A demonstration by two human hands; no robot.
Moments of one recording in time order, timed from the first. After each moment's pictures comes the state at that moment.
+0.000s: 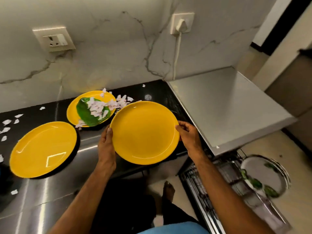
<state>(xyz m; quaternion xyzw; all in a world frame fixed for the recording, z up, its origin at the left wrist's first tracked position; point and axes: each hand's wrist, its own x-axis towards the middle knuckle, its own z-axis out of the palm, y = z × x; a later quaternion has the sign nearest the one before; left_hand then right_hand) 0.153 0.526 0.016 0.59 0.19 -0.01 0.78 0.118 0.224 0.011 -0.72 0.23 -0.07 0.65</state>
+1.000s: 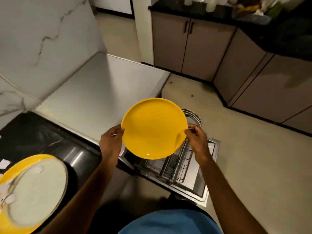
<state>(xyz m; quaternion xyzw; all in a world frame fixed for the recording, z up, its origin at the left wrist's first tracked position) 0.095 0.101 -0.006 0.82 -0.13 -0.21 0.52 -0.162 -0.078 -0.056 -0.53 0.53 -0.32 0.58</state>
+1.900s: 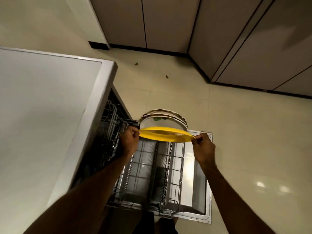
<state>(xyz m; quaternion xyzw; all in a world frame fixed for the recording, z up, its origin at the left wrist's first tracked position) 0.096 -0.247 -0.325 0.83 -0.37 -0.30 0.28 -0.199 -0.290 -0.315 -0.55 0.72 -0.24 0.35</state>
